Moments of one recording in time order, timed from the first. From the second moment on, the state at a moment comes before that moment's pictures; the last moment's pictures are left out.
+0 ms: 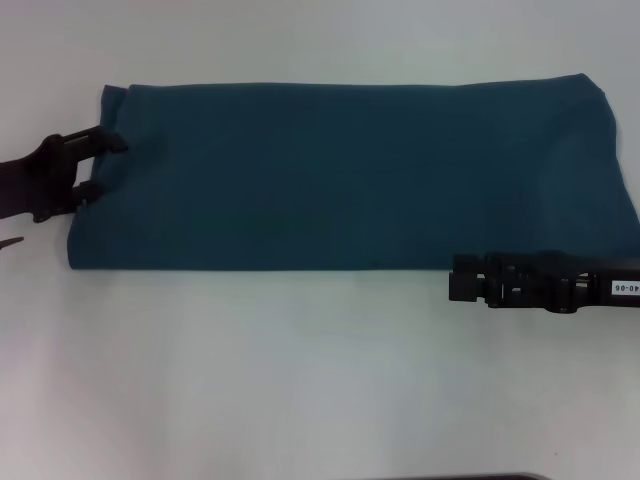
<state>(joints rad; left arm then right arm) -0.46 -2.07 -2.53 -0.66 -0.99 1.17 -2.58 0.42 2.05 -0.49 -0.49 -2.21 -1.83 1.70</state>
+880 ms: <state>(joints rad) -0.48 -2.09 -2.51 -0.67 -1.01 1.17 -2.58 0.43 2.05 -0.49 -0.49 -2.21 -1.83 1.71</state>
